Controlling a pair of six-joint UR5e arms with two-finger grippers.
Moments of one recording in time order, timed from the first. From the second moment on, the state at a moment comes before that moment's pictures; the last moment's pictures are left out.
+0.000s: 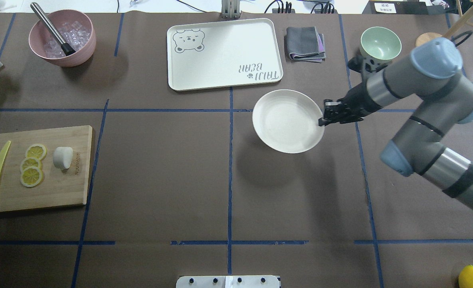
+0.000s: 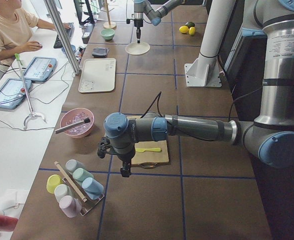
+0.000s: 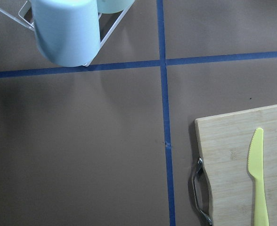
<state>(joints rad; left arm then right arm) -1.58 -1.55 -1.68 -1.39 -2.34 0.13 0.81 -1.18 1.57 -0.91 2.29 1.28</state>
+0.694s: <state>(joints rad) -1.58 -1.55 -1.68 -1.40 -2.34 0.13 0.53 -1.02 1.56 -1.05 1.95 1.49</state>
